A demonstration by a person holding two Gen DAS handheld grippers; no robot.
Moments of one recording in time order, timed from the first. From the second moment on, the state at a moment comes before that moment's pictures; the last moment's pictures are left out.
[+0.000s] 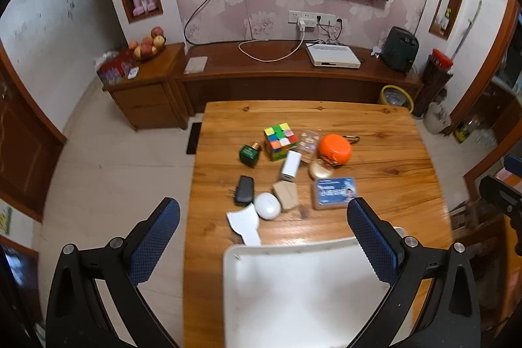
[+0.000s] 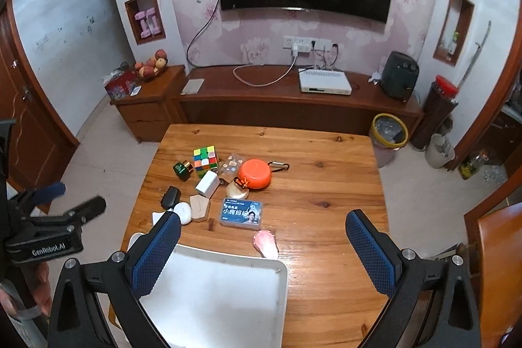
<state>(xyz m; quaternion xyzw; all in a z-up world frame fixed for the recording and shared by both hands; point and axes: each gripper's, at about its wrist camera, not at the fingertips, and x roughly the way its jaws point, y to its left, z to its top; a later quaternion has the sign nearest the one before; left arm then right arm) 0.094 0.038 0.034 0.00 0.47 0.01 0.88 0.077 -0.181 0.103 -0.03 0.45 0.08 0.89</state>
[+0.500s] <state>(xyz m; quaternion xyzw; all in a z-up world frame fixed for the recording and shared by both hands) 0.154 0.057 -0.030 -0.05 0.56 -0.02 0.83 0.131 -0.168 0.040 -0.03 0.53 0.10 0.84</state>
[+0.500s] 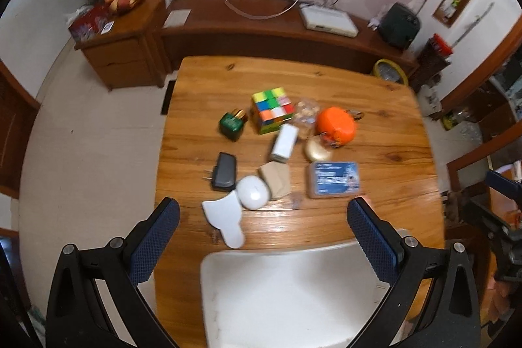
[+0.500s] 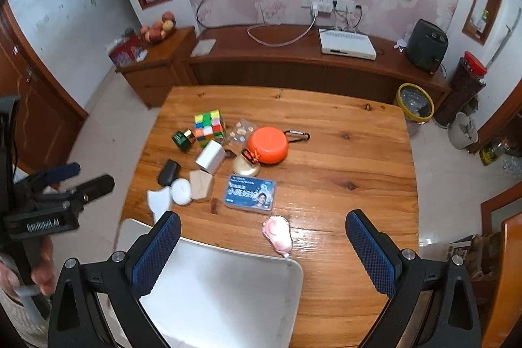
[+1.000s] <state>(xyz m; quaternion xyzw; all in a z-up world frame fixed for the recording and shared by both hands) 0.192 0.090 -0.142 -0.04 0.65 0.01 0.76 0.187 -0.172 -0.085 -0.01 0.64 0.08 0.77</state>
